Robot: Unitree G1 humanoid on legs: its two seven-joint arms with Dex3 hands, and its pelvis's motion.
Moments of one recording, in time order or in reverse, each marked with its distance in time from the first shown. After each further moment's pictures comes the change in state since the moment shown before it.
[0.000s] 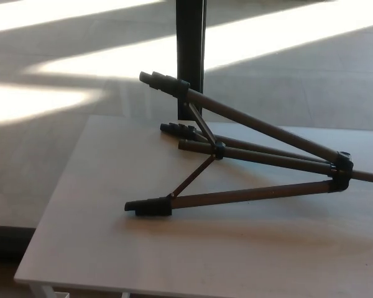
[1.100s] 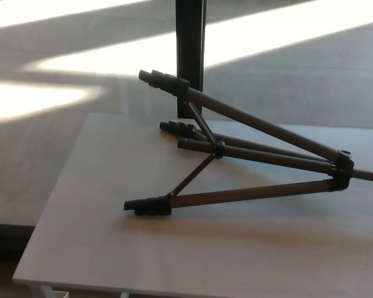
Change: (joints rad) left_arm -0.201 -0.032 0.113 -0.808 -0.133 0.067 0.047; right_arm -0.012 0.178 -0.097 -0.947 0.238 0.062 0.055
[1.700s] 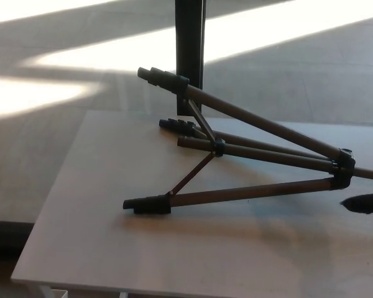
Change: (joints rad) left_arm -0.374 0.077 -0.304 -0.487 -0.055 0.158 -0.012; right_arm -0.046 0.210 0.383 -0.461 0.109 0.149 -0.026
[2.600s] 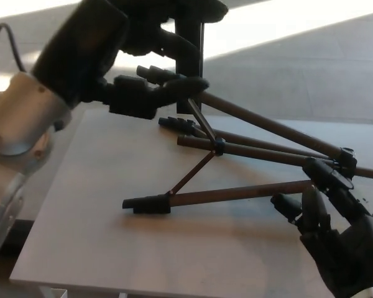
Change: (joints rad) left_arm -0.628 0.143 -0.669 0.033 0.086 0.278 -0.160; right_arm -0.095 0.100 0.103 0.115 0.133 0.362 -0.118
